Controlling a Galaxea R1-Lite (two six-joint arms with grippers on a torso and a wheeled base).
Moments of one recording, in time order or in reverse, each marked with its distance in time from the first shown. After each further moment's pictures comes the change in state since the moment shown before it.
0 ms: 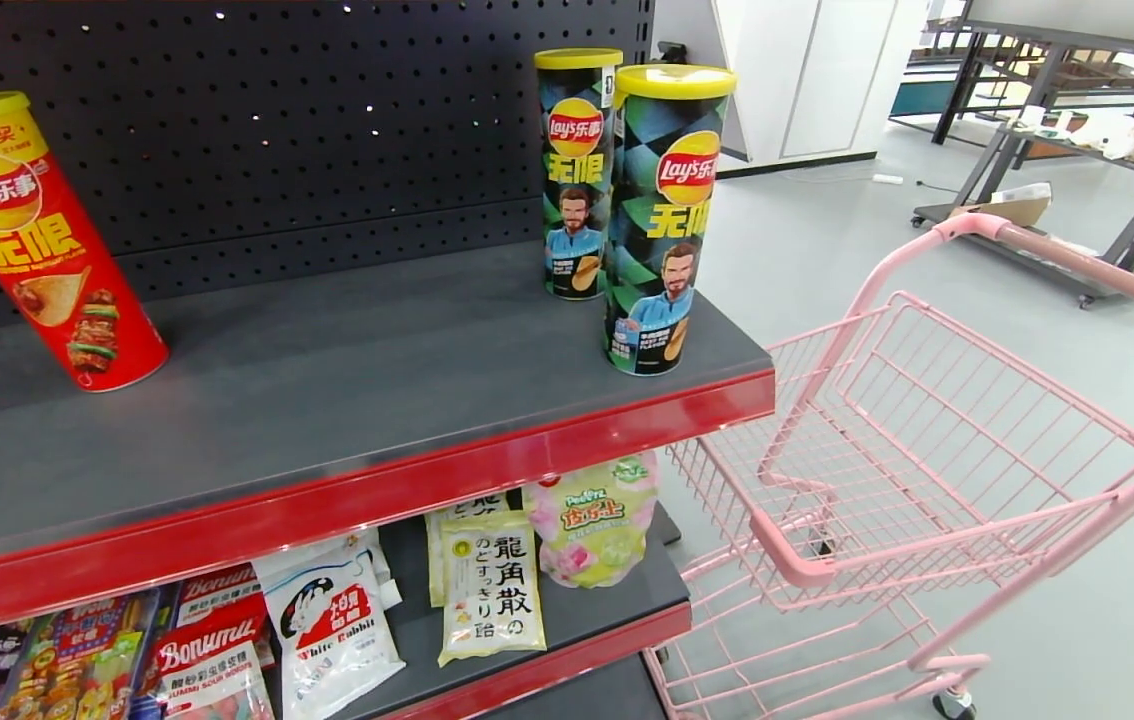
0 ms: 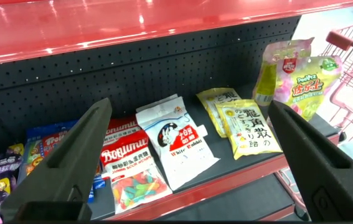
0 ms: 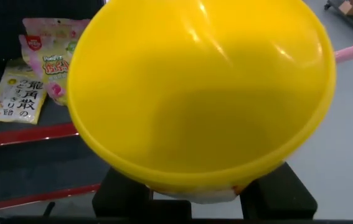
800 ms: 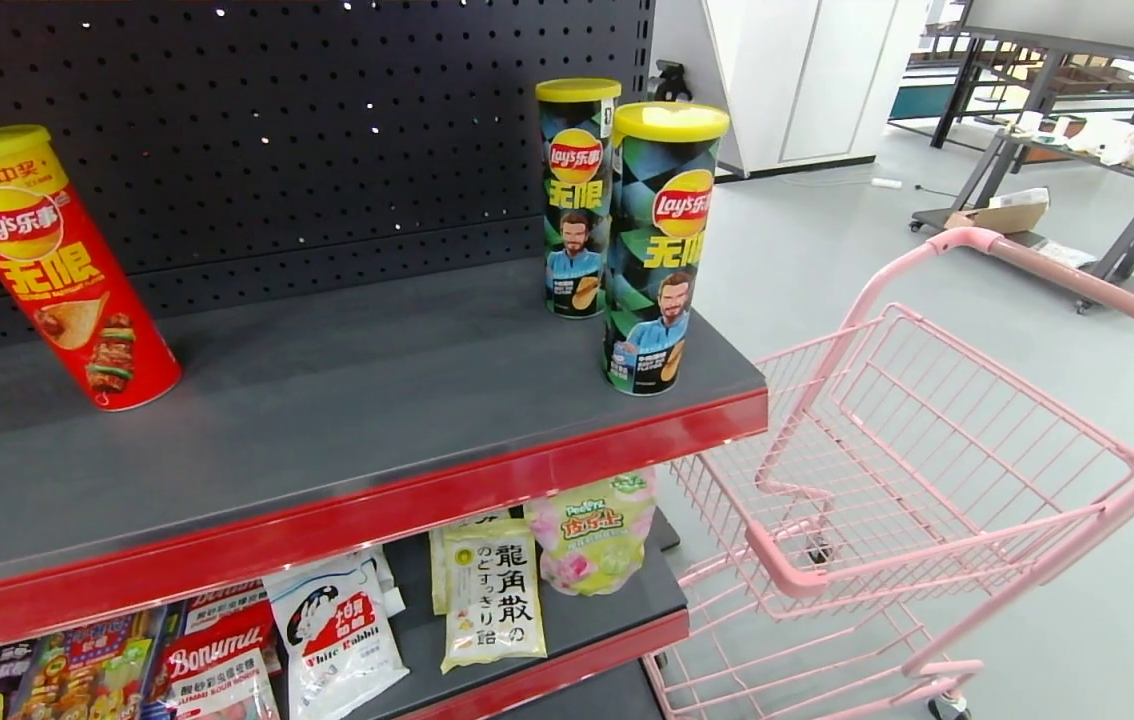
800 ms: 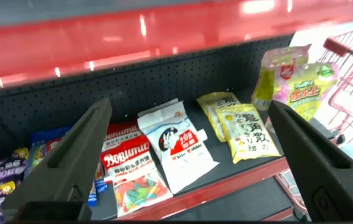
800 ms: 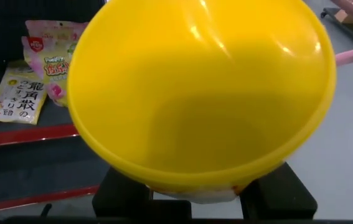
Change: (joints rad) left arm 0.000 0.000 0.000 0.000 0.000 0.001; right arm 0.002 -0.080 0.064 -0.001 0.001 -0.015
